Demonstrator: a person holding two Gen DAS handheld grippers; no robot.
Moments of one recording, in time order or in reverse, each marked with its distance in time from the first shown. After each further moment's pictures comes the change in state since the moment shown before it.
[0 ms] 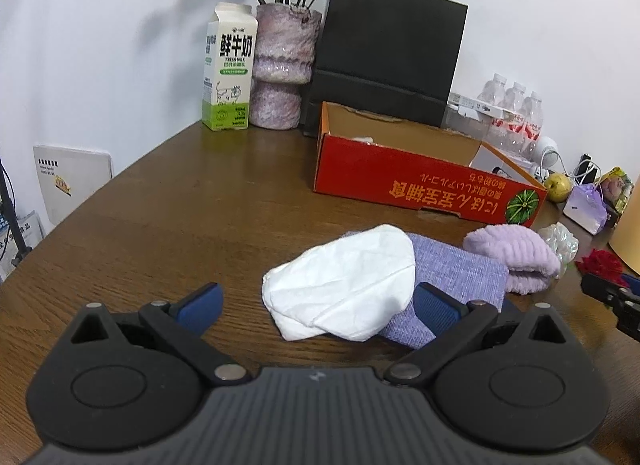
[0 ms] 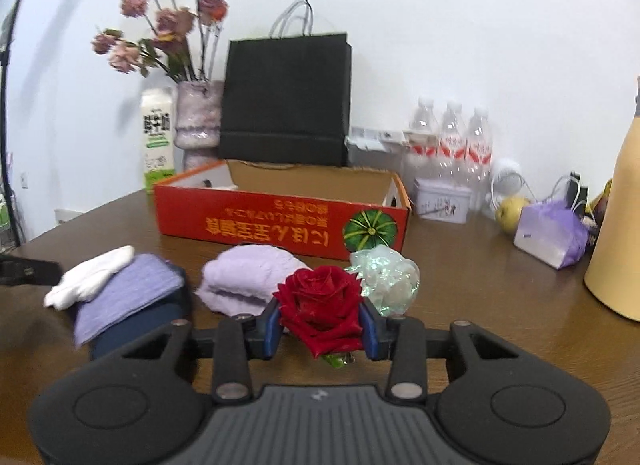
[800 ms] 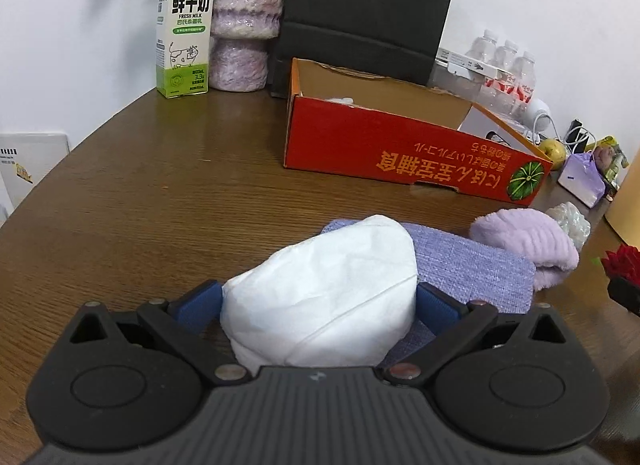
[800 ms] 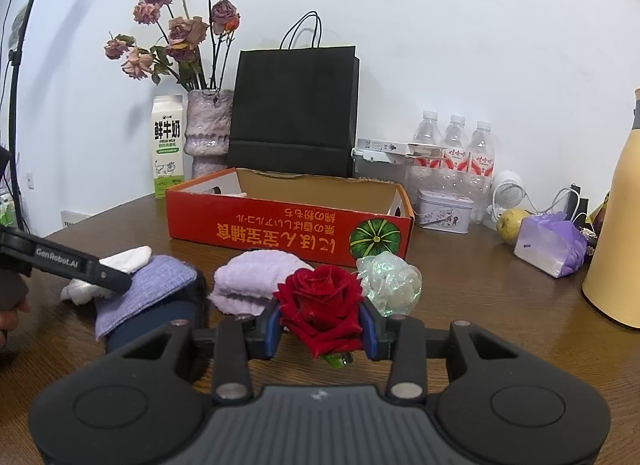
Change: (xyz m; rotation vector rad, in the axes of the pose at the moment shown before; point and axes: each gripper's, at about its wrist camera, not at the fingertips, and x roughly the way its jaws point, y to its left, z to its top) left arm 0.063 -0.005 0.020 0.046 0.130 -0.081; right arm -0.008 0.002 -0.002 -0.004 -0.017 0.013
